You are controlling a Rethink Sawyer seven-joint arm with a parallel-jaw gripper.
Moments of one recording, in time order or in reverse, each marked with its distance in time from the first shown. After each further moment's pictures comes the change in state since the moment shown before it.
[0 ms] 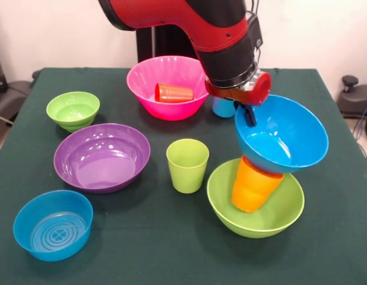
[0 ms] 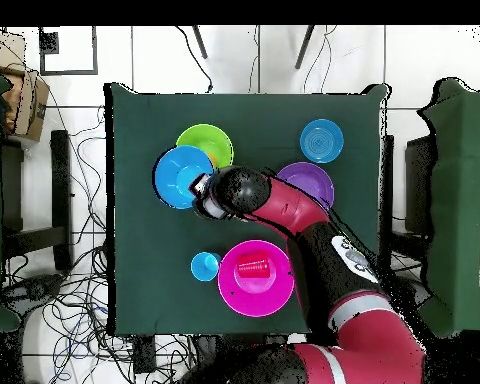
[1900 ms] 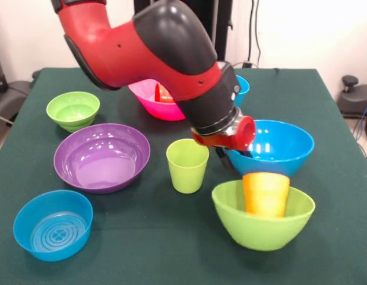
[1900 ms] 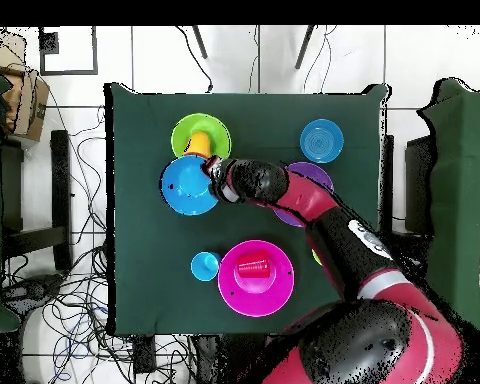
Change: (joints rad) arm -0.201 0.221 0.243 -0.133 -0.236 -0.112 0.000
